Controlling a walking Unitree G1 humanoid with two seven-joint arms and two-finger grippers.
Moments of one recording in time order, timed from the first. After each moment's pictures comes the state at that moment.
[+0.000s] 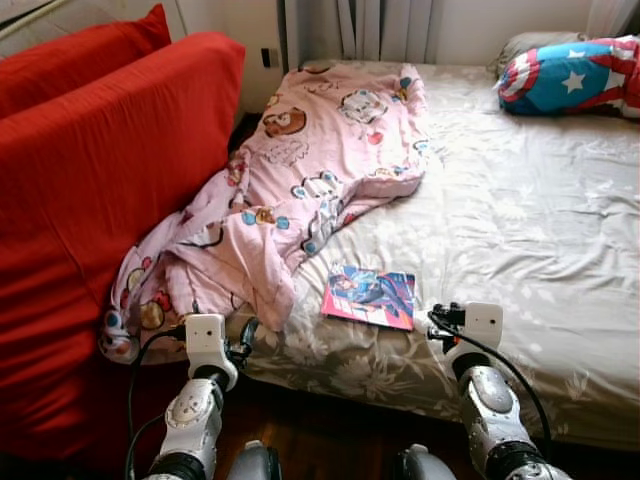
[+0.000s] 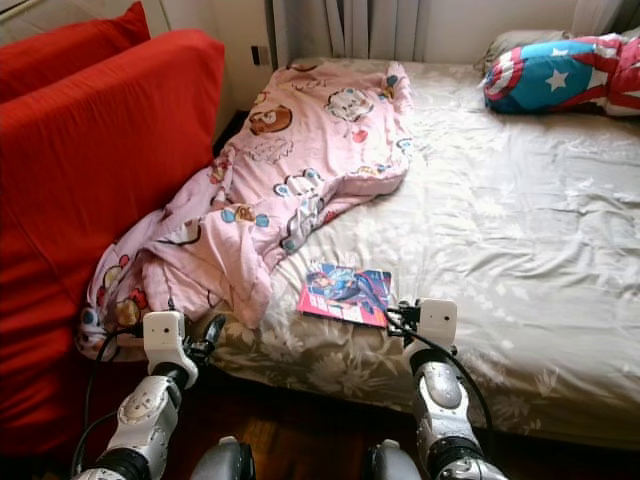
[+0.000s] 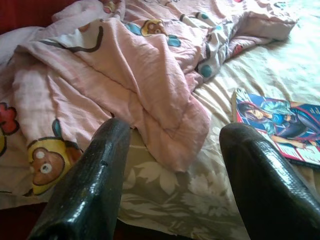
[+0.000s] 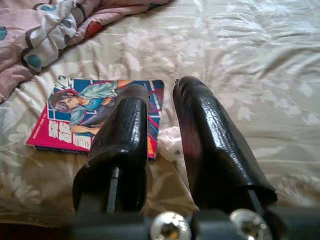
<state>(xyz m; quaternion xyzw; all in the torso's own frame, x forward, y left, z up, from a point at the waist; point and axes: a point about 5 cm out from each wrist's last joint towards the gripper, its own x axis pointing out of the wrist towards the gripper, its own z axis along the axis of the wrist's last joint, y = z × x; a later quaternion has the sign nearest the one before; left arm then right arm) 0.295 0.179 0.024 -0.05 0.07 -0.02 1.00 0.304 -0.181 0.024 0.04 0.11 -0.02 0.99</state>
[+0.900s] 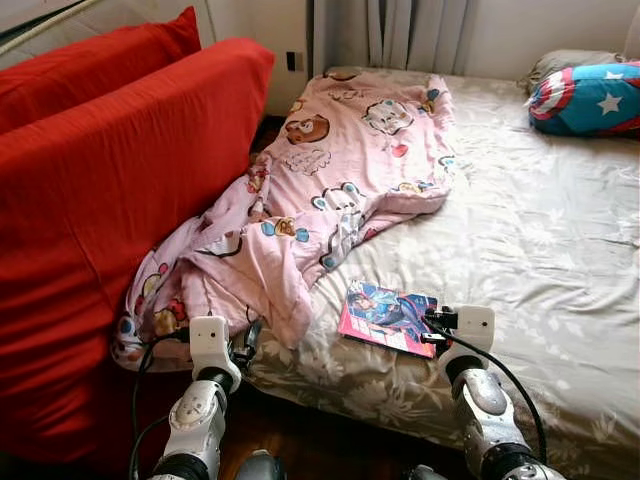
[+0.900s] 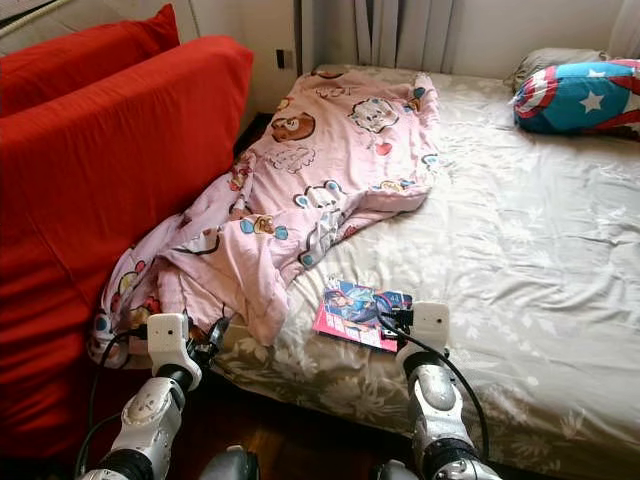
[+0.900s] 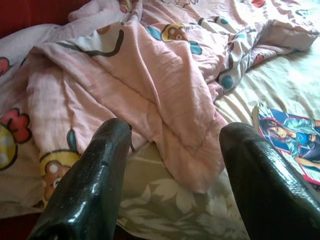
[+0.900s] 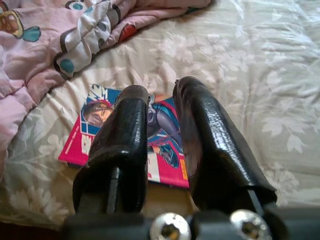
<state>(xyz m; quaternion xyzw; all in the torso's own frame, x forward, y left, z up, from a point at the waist) 0.294 0.174 0.021 -0.05 0.08 -0.02 1.00 0.303 -0.173 0.020 0.05 0.12 0.00 0.99</state>
